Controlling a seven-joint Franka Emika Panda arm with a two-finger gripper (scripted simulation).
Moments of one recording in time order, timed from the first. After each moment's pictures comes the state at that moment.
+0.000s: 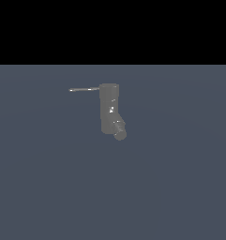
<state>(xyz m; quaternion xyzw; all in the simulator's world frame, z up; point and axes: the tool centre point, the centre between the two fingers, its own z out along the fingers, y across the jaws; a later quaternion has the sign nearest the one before) -0.201 0.068 0.424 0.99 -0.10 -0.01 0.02</state>
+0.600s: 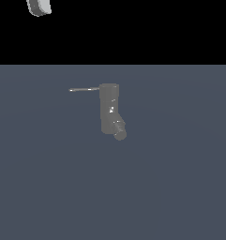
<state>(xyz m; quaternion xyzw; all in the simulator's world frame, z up) -0.153 0.114 0.374 0.98 -0.22 -0.01 0.01</state>
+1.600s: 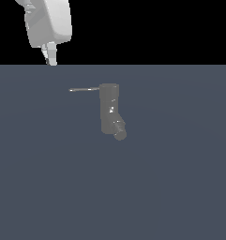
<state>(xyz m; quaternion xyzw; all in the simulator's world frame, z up) -0.052 0.160 0.296 0.92 -0.40 -0.01 0.00</state>
